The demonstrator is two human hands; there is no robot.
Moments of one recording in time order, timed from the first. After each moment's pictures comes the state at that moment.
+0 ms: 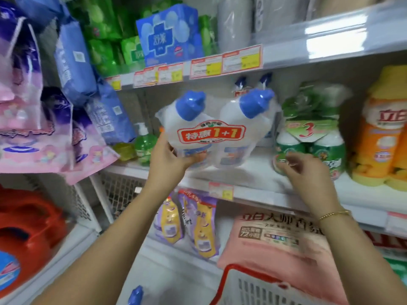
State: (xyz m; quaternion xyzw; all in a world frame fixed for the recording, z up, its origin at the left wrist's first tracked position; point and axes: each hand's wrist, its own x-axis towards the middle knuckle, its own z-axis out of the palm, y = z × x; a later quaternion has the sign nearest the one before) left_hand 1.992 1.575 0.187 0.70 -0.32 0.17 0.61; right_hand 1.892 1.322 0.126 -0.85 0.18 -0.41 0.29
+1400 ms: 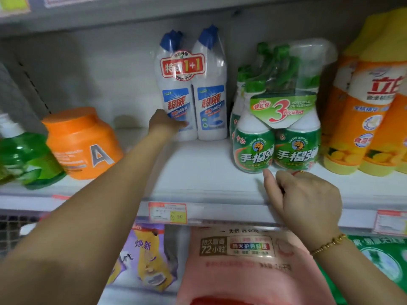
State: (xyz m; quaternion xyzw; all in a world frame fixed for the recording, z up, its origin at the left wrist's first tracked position) left_hand 2.176 1.376 0.159 0.86 -0.24 0.00 0.45; right_hand 1.897 1.290 0.072 -0.84 0.23 -0.47 -0.14
